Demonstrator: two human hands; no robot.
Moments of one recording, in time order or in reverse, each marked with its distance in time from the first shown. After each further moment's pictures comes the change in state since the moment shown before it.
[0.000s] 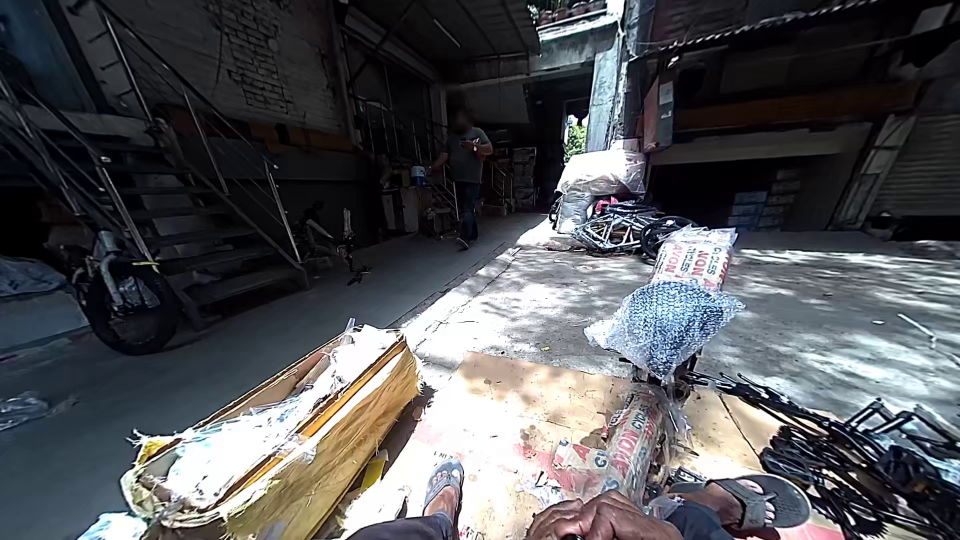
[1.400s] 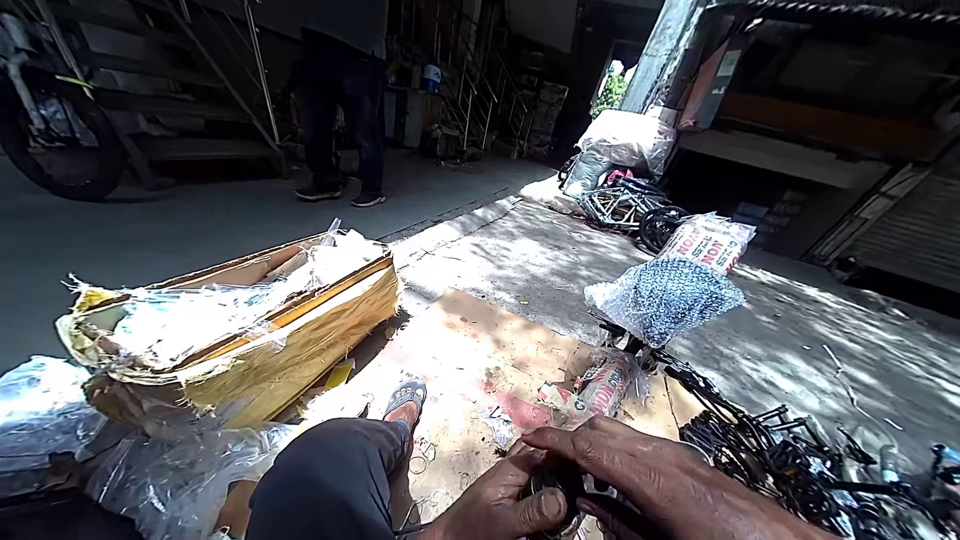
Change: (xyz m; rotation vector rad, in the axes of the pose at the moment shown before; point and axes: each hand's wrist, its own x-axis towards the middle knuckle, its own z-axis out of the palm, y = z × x) left_hand 0.001 -0.009 -0.007 -0.005 -0.107 0.109; right_hand 0.057 -0.075 -0.037 -0.654 -0.744 -0.091
